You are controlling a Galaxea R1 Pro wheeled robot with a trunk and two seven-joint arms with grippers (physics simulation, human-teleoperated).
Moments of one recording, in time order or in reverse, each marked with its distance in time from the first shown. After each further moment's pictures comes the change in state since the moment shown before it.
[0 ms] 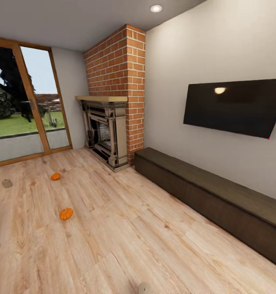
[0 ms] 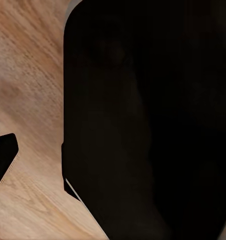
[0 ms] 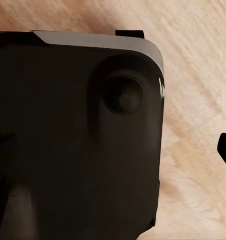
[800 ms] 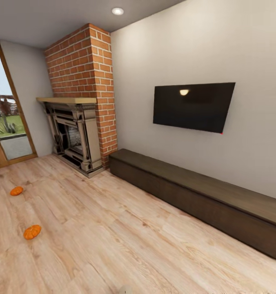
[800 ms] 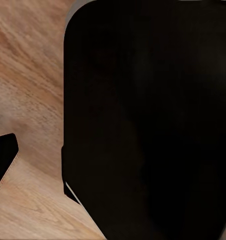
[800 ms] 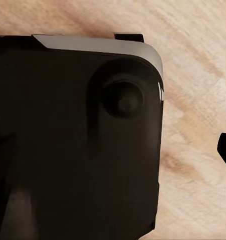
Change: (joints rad) left arm 0.000 0.000 0.000 0.000 0.000 0.000 0.000; right arm 0.000 0.000 0.000 0.000 0.000 0.000 0.000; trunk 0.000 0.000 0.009
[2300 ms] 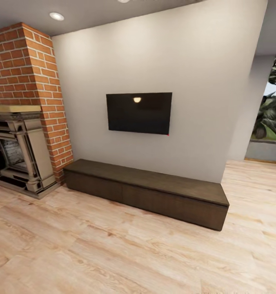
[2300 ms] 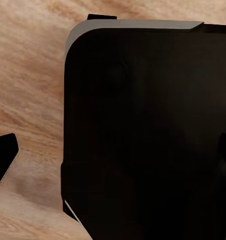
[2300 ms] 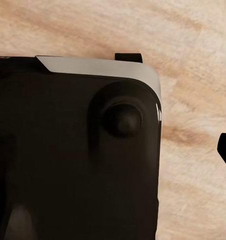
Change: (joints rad) left arm 0.000 0.000 0.000 0.000 0.000 0.000 0.000; right arm 0.000 0.000 0.000 0.000 0.000 0.000 -0.001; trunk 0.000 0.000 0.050
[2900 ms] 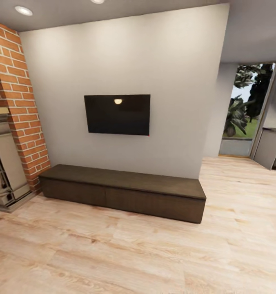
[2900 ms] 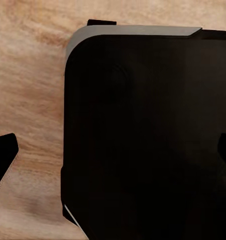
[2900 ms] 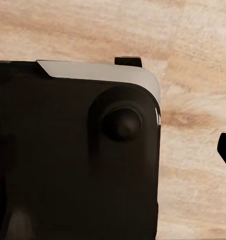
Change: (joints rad) left arm 0.000 0.000 0.000 0.000 0.000 -0.001 0.000; right arm 0.000 0.000 0.000 0.000 0.000 0.000 0.000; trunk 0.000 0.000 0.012
